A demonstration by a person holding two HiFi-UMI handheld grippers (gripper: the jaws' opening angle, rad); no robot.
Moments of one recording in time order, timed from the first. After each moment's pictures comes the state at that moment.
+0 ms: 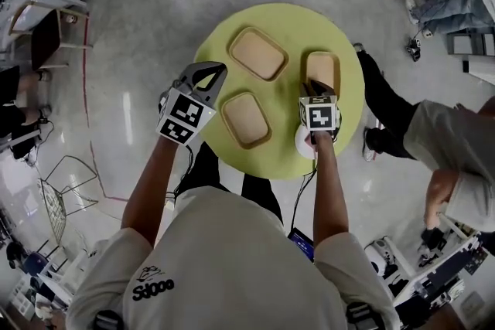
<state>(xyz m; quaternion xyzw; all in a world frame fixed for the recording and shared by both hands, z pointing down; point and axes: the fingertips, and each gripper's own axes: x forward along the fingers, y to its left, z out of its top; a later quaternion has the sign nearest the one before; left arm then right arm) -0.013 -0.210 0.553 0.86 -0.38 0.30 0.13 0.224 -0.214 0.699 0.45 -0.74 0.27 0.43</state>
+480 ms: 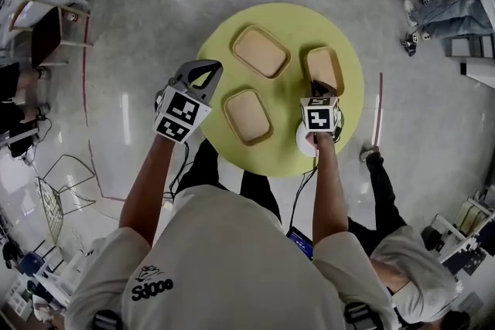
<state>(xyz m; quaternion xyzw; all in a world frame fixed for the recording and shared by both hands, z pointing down) -0.031 -0.201 0.548 0.86 -0.40 0.31 0.12 0.230 -0.211 0.689 0.47 -0.73 0.22 0.44</state>
